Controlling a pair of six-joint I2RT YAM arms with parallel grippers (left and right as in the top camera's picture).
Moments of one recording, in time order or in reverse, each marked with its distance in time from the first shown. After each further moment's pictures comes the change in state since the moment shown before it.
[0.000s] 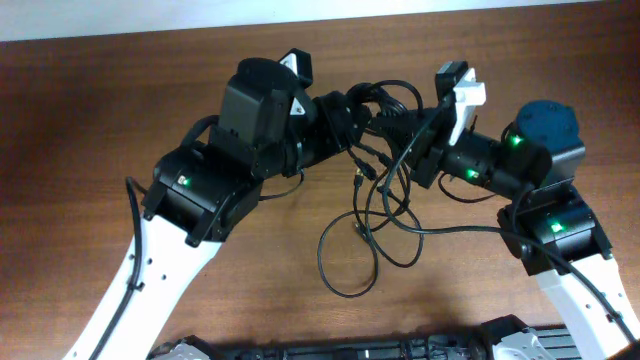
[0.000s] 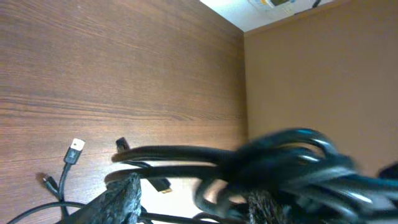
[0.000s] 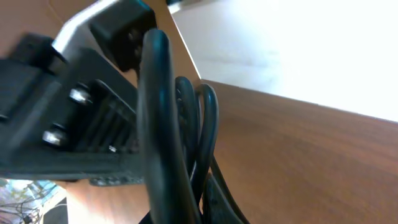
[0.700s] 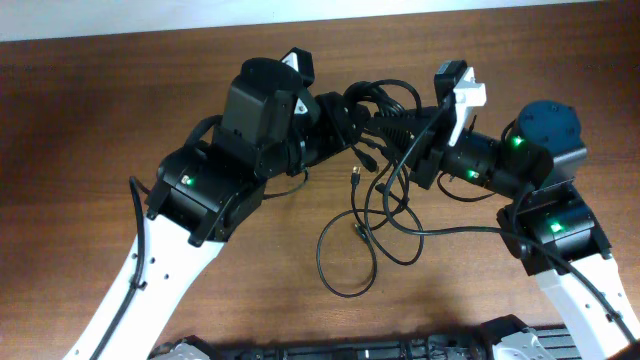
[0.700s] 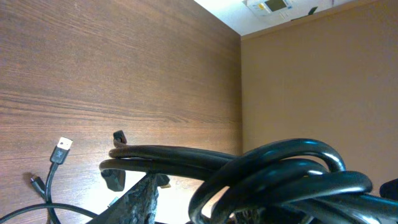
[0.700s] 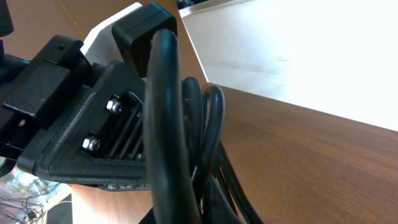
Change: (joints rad) left arm -0.009 0.005 0.000 0.020 -0.007 -0.045; right arm 0.002 0.000 0.000 0.018 -0.027 0.000
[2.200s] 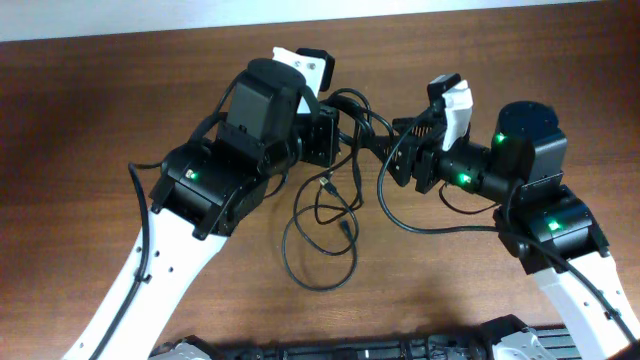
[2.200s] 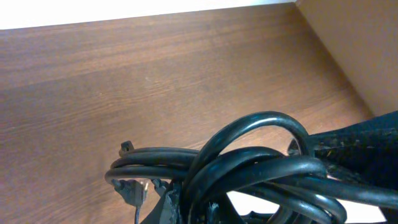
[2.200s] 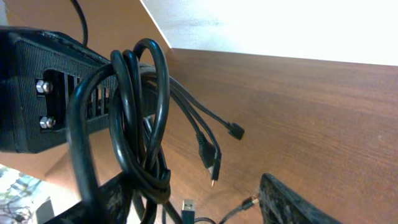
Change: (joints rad) left arm 0.003 0.017 0.005 -0.071 -0.188 0.682; right arm 0.006 0.009 0.000 -0.234 0.145 -0.037
